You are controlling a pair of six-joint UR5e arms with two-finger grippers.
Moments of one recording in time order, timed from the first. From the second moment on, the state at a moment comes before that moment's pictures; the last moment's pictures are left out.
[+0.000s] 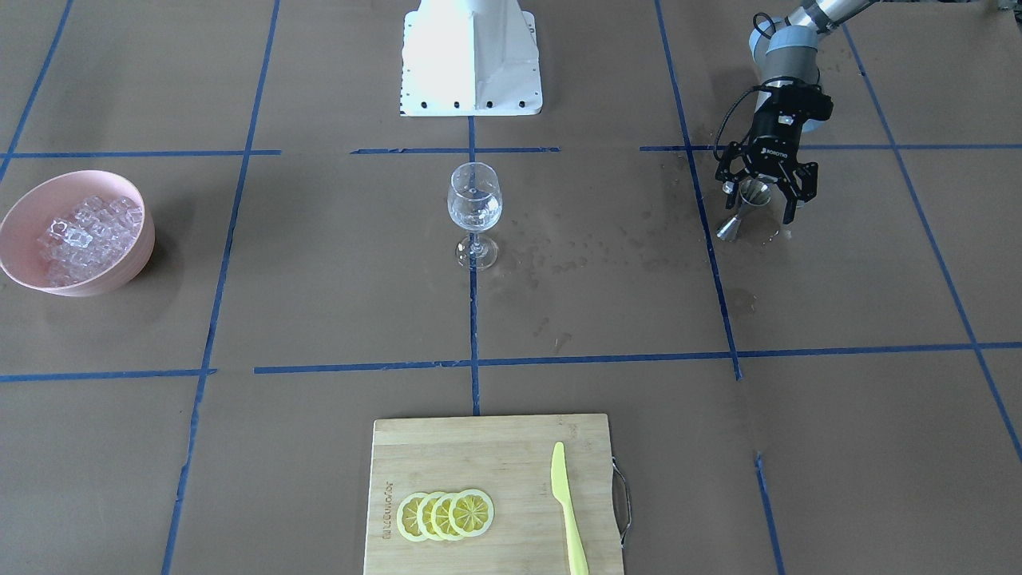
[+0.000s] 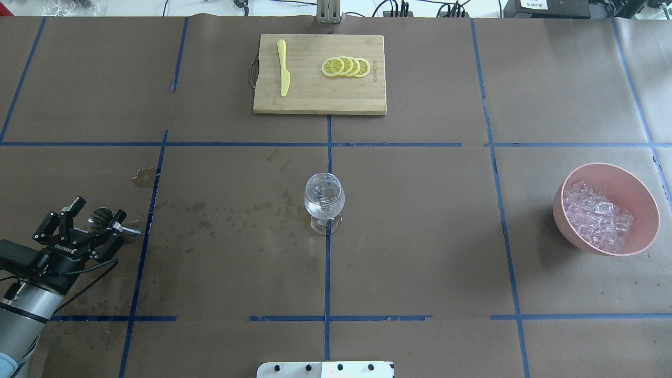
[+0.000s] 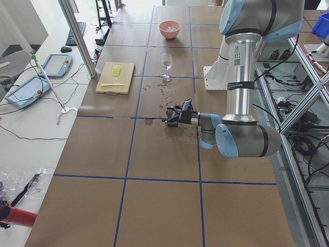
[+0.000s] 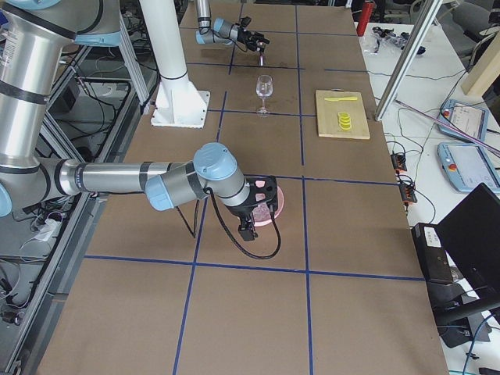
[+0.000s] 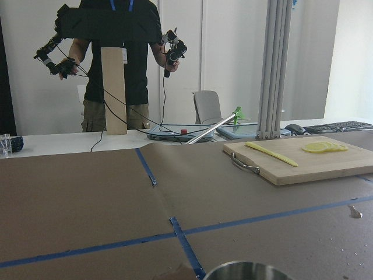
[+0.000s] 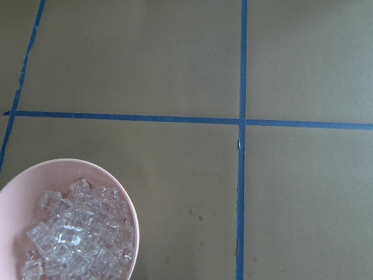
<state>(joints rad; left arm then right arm) -0.12 -1.50 -1.46 -3.50 -0.45 -0.60 1.59 -1.94 1.99 -1.22 2.38 0.23</state>
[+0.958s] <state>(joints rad) -0.20 -1.49 -1.63 -3.57 -0.51 -0.31 1.59 -1.93 1.99 -1.22 2.38 0.24</state>
